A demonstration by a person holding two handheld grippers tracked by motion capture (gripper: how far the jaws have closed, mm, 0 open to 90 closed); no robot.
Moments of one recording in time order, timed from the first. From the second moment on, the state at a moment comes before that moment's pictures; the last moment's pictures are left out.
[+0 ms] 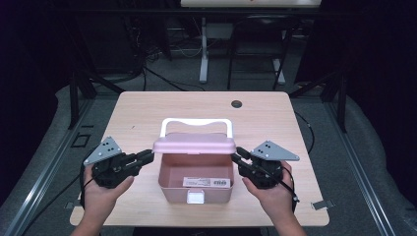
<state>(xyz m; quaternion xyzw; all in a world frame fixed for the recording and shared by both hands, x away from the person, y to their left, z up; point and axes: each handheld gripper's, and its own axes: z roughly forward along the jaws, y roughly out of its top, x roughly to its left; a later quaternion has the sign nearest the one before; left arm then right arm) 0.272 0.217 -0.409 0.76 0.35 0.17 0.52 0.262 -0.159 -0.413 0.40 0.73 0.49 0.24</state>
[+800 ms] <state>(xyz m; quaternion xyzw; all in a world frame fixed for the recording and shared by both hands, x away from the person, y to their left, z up) 0.263 0.219 -0.426 0.76 0.35 0.16 0.52 0.250 -0.176 -0.432 0.42 0.74 0.49 0.22</state>
